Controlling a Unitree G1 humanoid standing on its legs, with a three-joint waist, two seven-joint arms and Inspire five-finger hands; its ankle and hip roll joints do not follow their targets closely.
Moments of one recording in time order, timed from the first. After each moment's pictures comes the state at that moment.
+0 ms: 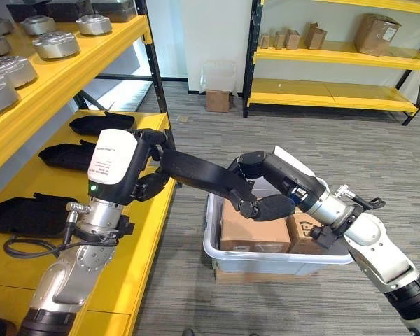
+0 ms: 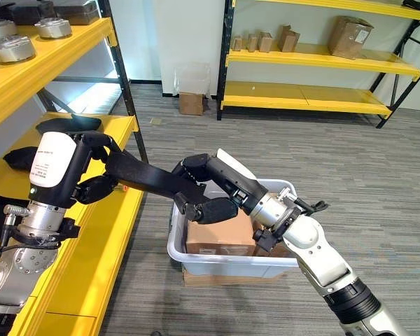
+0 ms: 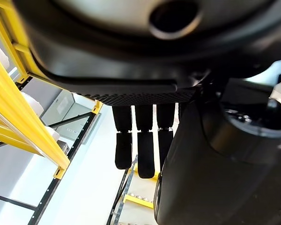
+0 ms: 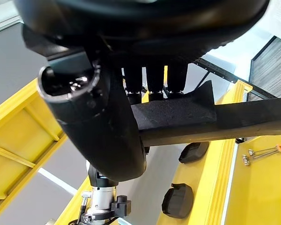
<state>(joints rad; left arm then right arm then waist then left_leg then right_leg) -0.03 0.72 0.04 -0.22 0.52 -0.28 0.29 -0.28 -0.75 0.33 -0.24 0.37 -0.23 0.29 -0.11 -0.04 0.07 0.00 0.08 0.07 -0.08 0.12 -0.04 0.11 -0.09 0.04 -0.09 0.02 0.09</state>
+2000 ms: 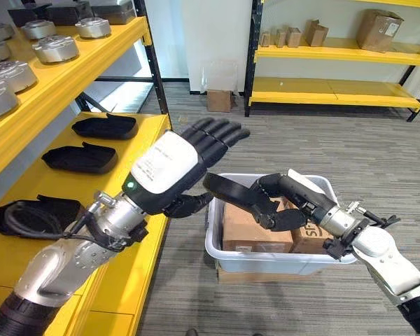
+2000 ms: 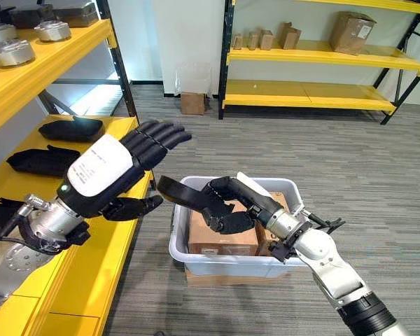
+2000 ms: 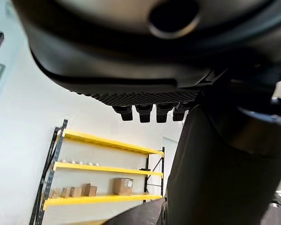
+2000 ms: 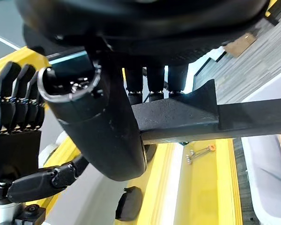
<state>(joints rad) -0.12 0.94 -0.12 -0.39 0.43 -0.40 0.07 -0.16 -0.80 0.29 -0.14 0.27 -0.19 0.29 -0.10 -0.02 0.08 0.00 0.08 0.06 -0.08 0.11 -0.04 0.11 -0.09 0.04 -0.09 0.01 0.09</state>
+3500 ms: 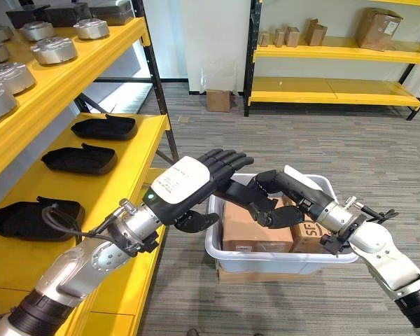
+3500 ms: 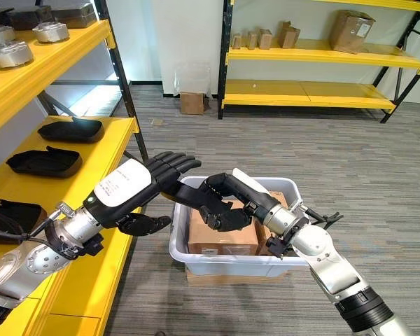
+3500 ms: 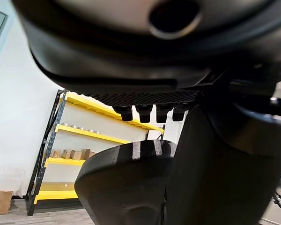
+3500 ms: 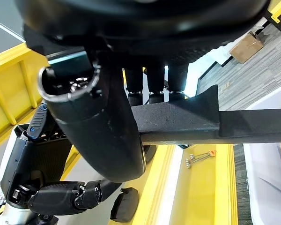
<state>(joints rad) -0.14 0.91 -0.24 -0.31 0.40 -0.39 -0.01 -0.20 -0.80 0.30 -0.14 0.23 -0.19 0.27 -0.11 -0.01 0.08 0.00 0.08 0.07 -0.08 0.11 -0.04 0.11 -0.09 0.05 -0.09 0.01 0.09</state>
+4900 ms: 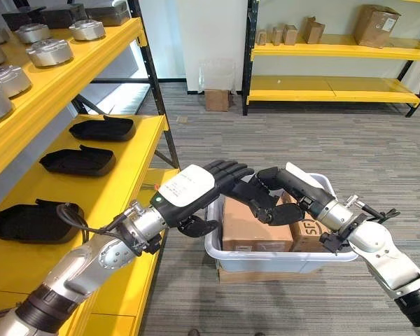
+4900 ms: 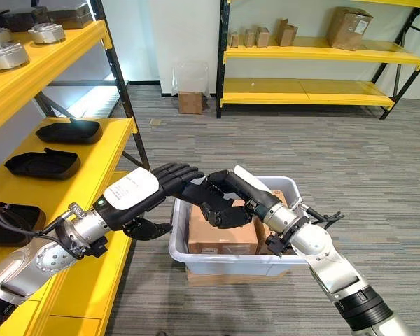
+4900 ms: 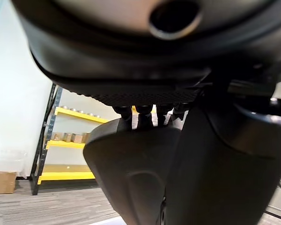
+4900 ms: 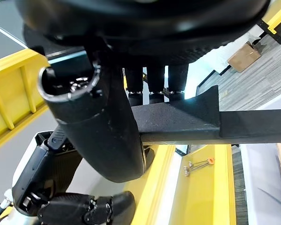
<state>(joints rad) -0.21 0.92 -0.33 -0.23 0.40 -0.38 -0.03 -0.21 -0.80 0.30 -0.14 0.20 -0.18 0.24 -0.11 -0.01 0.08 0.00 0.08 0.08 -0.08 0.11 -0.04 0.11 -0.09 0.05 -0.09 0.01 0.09</state>
